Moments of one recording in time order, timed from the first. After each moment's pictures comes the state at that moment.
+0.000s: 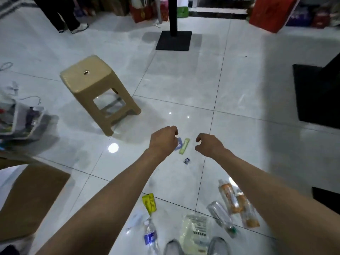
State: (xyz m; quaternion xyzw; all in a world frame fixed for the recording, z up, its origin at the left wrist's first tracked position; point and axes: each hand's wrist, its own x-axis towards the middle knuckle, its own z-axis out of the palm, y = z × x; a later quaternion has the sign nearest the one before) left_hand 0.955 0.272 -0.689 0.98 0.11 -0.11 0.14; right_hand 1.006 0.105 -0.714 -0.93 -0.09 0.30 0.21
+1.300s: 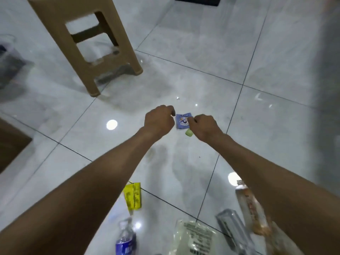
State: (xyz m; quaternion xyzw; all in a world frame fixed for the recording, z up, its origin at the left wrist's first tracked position) left_hand 0.992 0.336 -1.013 0.96 0.20 -0.06 0.17; right_hand 1.051 0.187 -1.031 -0.92 -0.17 0.22 0.27
